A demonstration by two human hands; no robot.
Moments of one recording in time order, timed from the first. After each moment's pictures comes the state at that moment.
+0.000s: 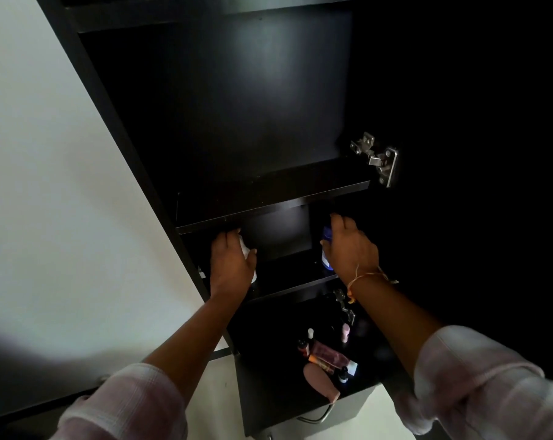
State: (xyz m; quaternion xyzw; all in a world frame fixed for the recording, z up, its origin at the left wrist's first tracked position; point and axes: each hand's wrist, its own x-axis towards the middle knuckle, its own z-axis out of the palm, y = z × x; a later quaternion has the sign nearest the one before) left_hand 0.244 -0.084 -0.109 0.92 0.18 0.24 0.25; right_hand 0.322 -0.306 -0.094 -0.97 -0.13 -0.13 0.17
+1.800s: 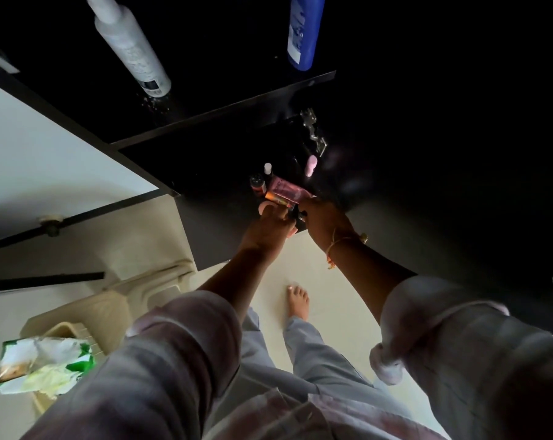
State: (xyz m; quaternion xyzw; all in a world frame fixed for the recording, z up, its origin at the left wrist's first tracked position) left_hand 0.168 -0.230 -0.404 0.98 -0.10 -0.17 0.09; right_hand 0.214 -0.372 -0.351 -0.95 -0.13 0.22 0.20
